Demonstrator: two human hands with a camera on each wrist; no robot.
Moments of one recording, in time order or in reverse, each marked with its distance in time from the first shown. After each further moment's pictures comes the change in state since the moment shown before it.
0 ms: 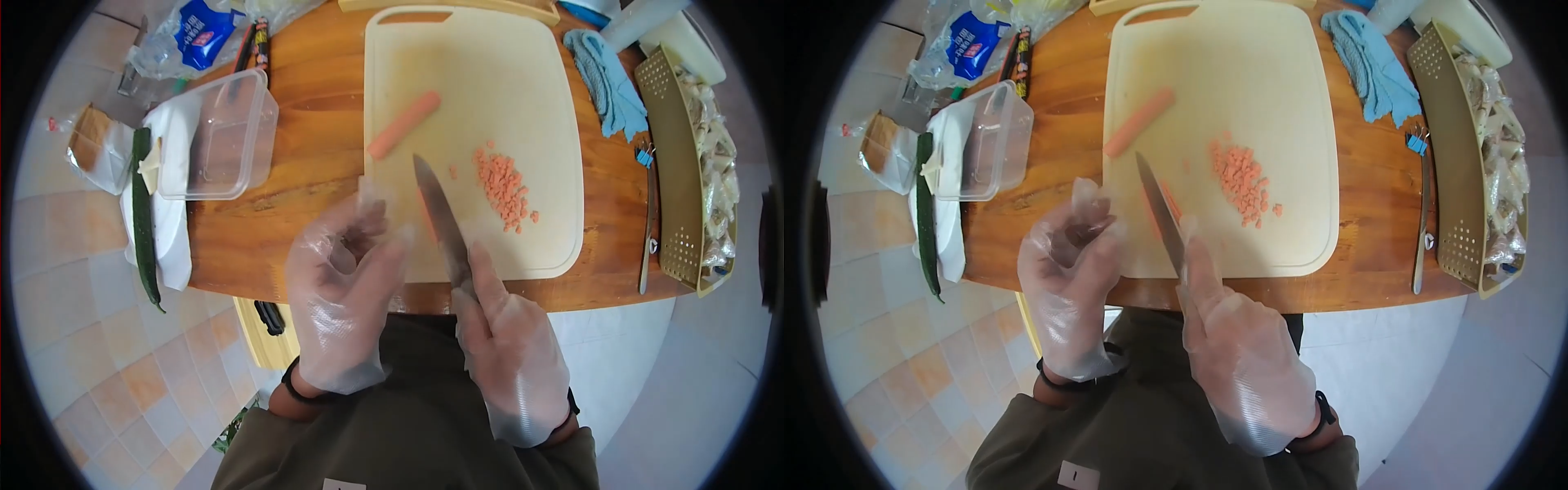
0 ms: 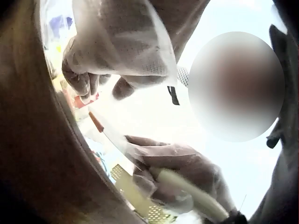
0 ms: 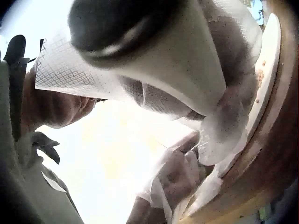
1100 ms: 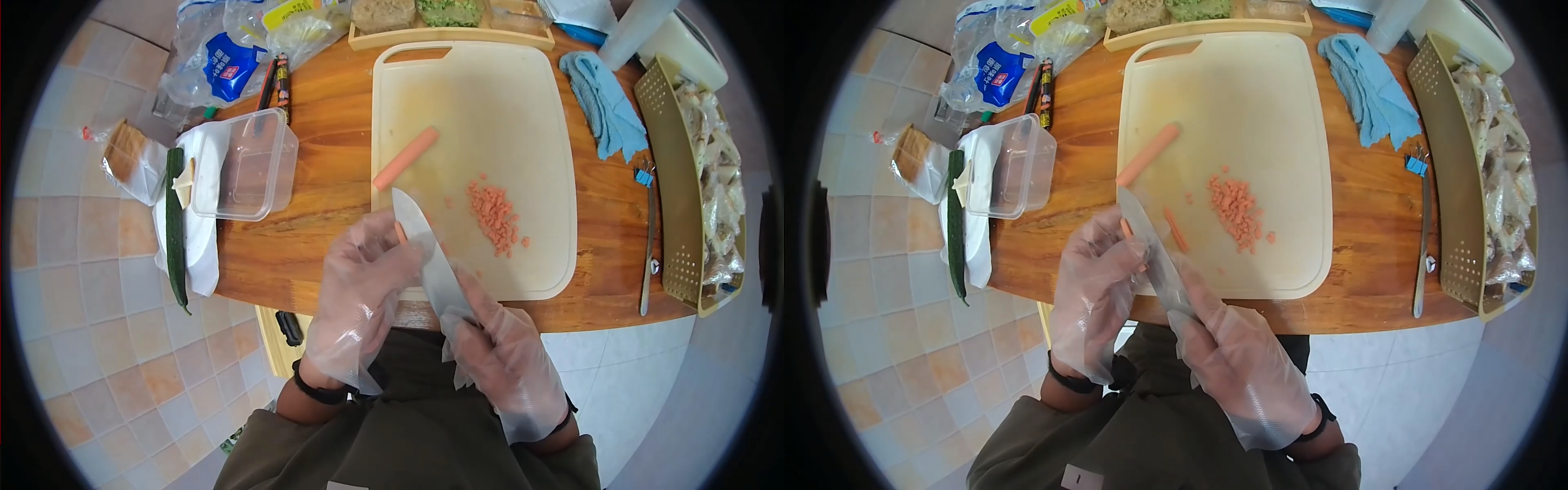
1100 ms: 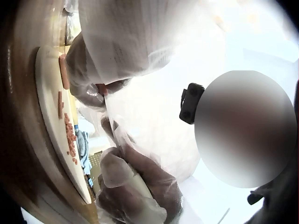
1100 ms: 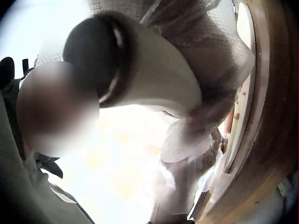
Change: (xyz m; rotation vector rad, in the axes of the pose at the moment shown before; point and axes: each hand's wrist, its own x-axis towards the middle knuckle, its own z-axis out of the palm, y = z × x) left_hand 0.021 0.014 0.016 -0.443 -0.257 -0.216; right_hand 0.005 0.031 -0.013 0.629 -0.233 -0.114
